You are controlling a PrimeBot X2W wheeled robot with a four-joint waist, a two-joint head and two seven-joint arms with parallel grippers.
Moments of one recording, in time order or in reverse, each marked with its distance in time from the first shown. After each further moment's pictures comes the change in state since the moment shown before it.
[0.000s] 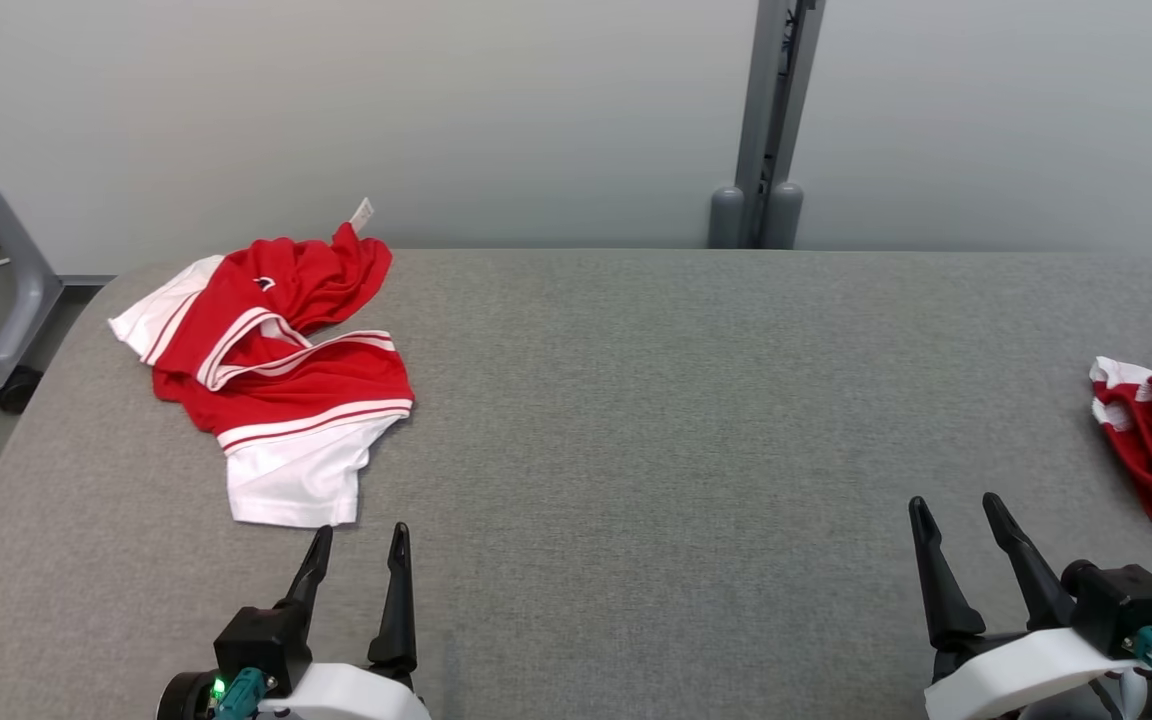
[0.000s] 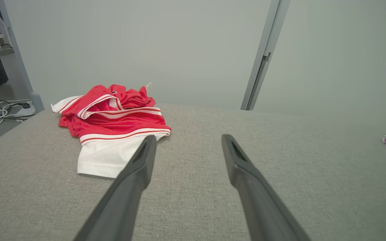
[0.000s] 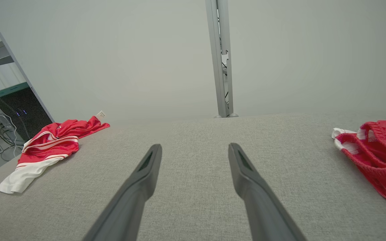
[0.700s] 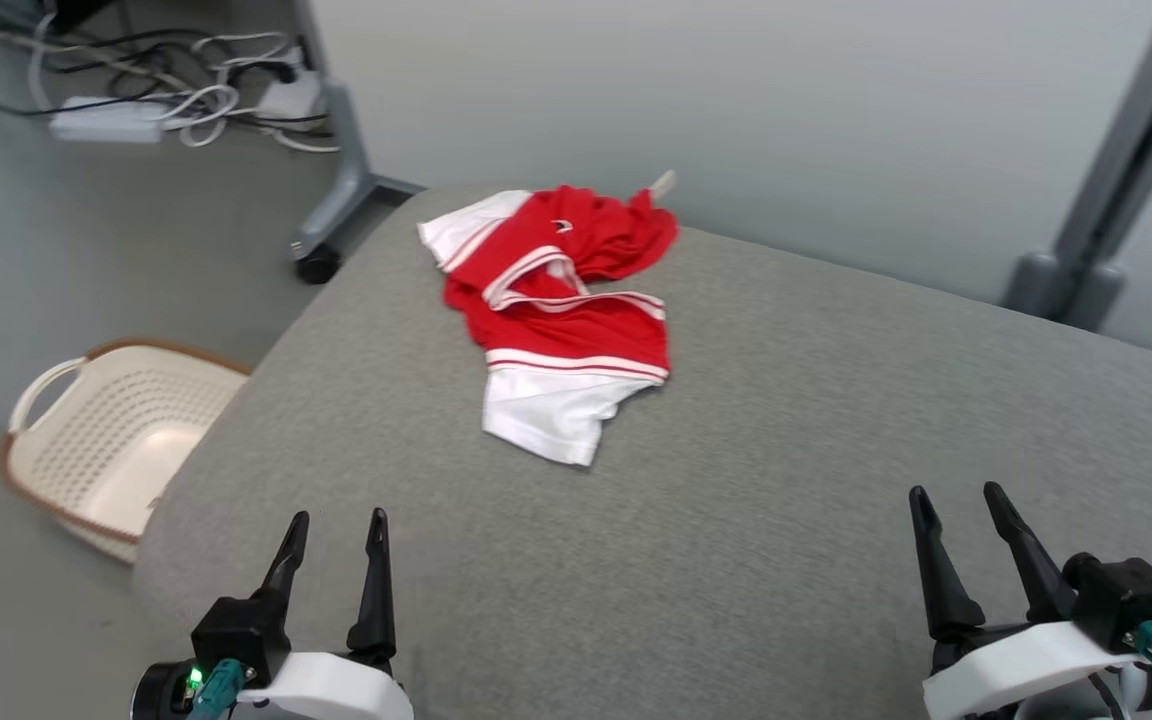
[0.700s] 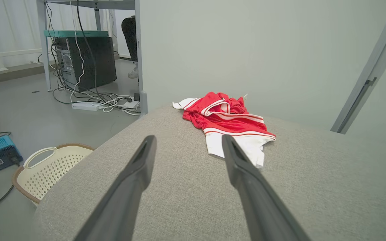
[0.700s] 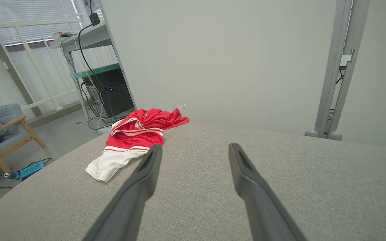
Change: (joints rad) left arm -0.016 0.015 0.025 -0.009 0.016 0.001 0.000; right arm -0.008 0.000 -0.002 -0.013 -0.010 0.000 -0.012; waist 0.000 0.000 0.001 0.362
